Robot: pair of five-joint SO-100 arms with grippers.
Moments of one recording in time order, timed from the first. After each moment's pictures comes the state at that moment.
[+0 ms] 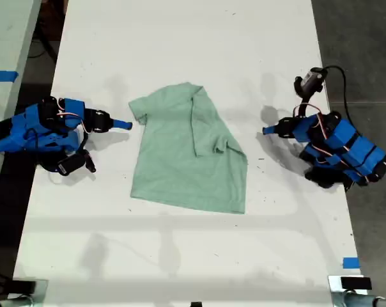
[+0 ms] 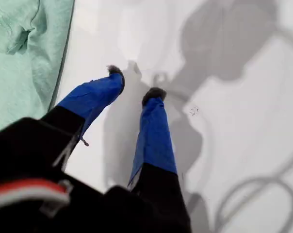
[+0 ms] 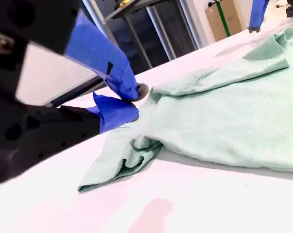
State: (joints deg) arm 0 -23.2 205.5 186.3 57.6 34.0; arm 1 43.3 199.9 175.0 78.4 -45.6
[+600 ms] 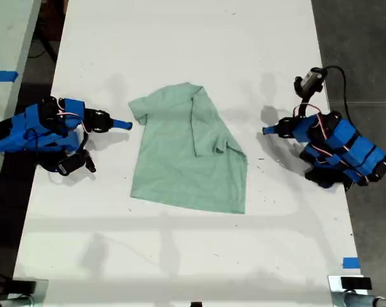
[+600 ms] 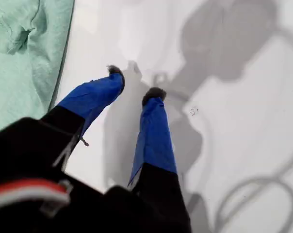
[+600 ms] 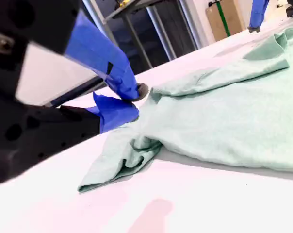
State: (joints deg) arm 0 -23.2 205.5 186.3 57.6 34.0; arm 1 43.3 199.9 175.0 78.4 -45.6
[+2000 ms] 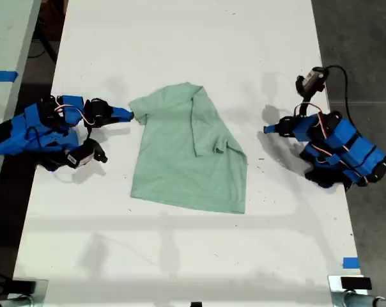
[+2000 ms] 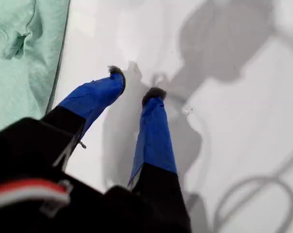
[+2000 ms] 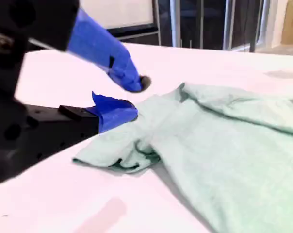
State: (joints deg) arm 0 -29.4 203.8 184.4 52.5 10.3; arm 1 44.9 199.9 175.0 78.4 -45.6
